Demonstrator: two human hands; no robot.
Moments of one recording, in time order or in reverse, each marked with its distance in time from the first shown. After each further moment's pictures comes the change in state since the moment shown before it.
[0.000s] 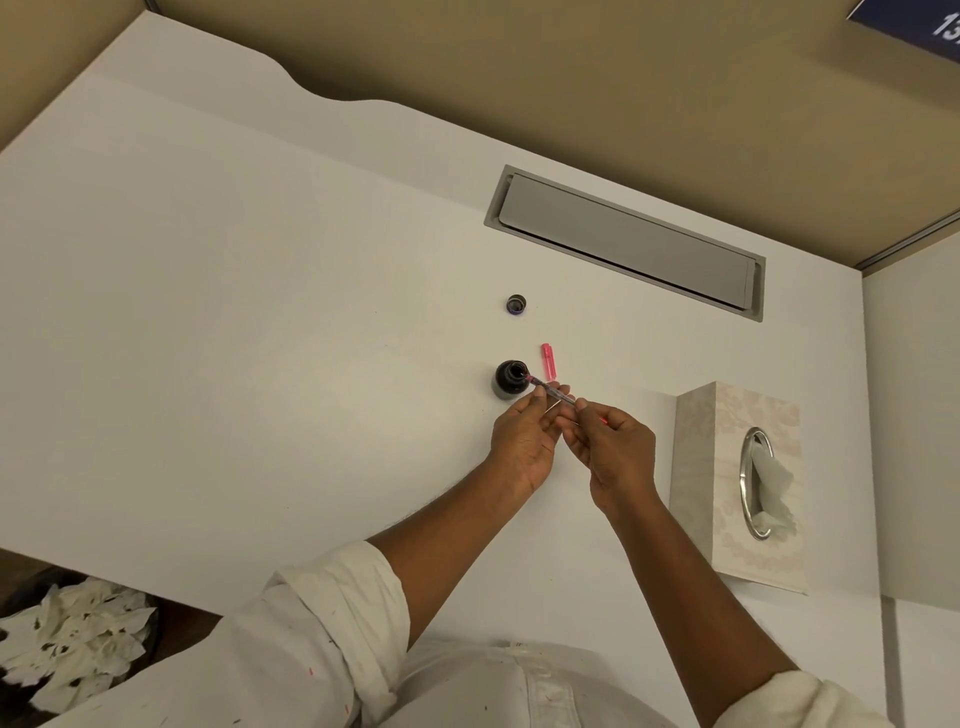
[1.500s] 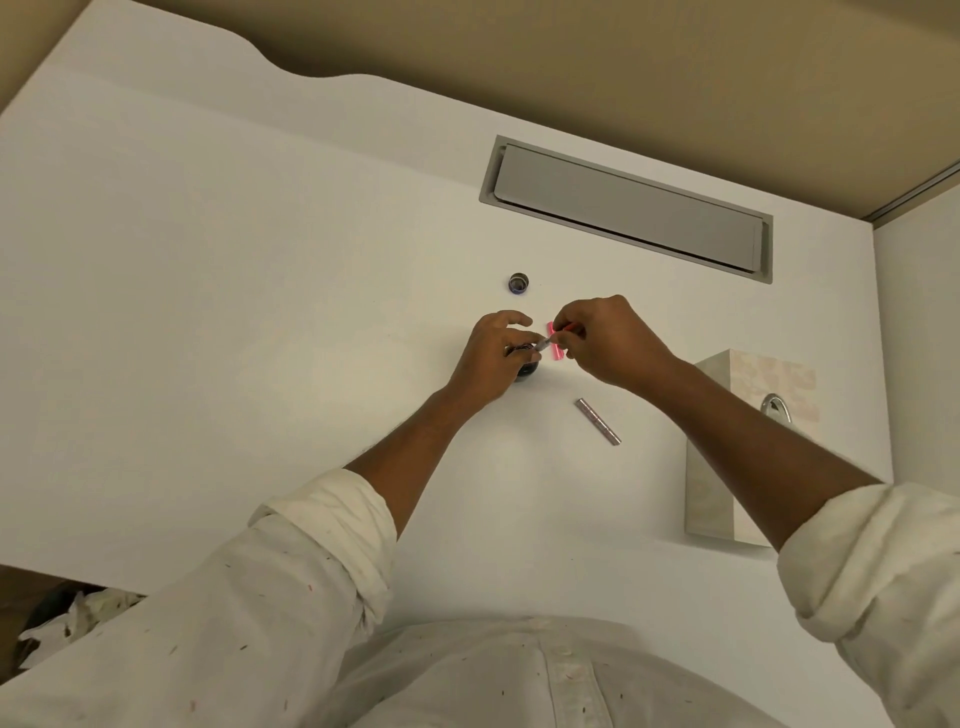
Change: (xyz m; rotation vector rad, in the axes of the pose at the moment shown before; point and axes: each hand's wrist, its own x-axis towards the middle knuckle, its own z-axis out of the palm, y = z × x) left_hand 0.044 0.083 -0.014 1.569 -0.217 0.663; right_hand 0.050 -0.071 0.041 -1.275 -0.412 -0.733
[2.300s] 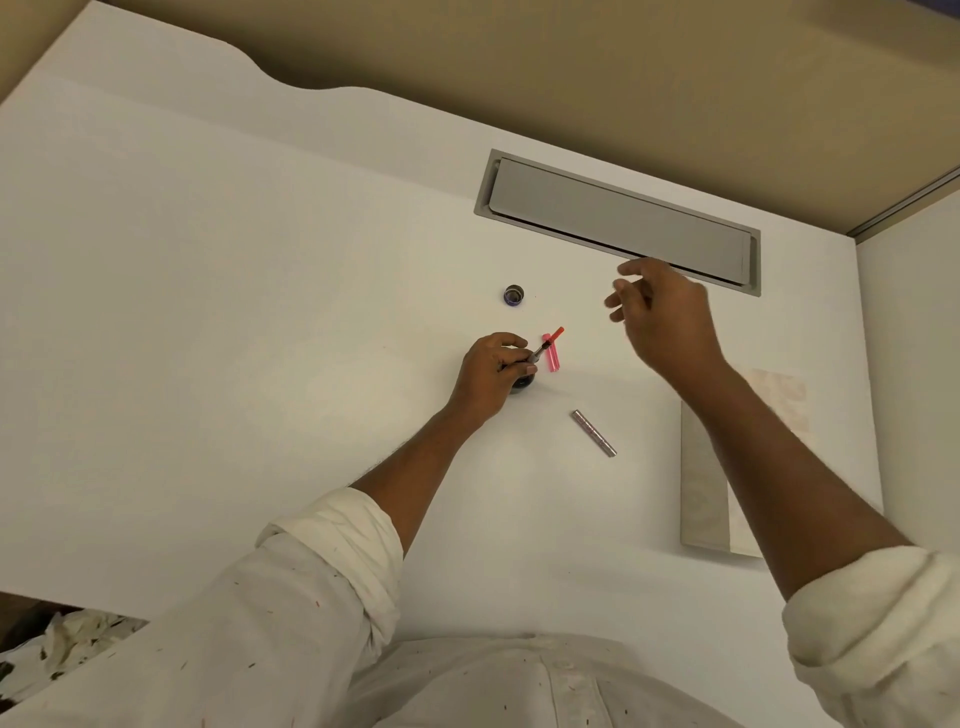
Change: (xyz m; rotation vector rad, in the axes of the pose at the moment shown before) left_hand 0.002 -0.015 0.012 -0.160 0.058 -0.060; right_hand -0.003 0.013 -0.035 0.272 0.399 0.238
